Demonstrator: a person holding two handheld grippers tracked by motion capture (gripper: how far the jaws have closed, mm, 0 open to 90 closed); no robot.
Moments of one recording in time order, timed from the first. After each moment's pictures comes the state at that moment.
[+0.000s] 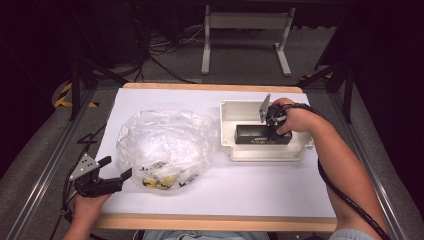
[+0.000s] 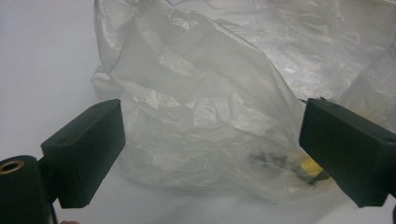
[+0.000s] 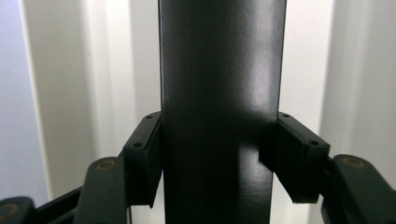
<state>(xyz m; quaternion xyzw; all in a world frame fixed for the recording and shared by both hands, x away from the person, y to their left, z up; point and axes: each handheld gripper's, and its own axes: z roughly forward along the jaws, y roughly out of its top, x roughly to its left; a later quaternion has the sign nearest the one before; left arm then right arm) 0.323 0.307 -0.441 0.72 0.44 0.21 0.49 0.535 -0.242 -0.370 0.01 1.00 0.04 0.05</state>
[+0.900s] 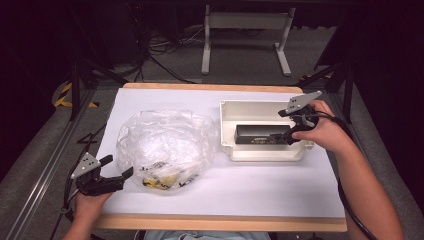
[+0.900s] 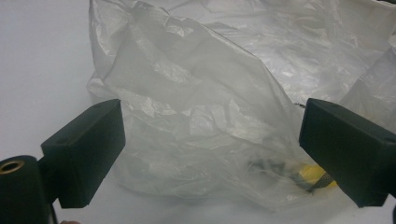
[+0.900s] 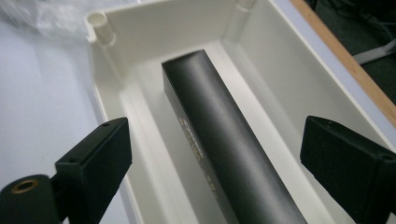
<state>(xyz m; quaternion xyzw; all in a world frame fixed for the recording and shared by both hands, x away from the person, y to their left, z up) 0.326 0.304 -0.439 0.72 0.44 0.20 0.49 0.452 -0.284 -0.318 0.19 0.91 0.34 0.16</state>
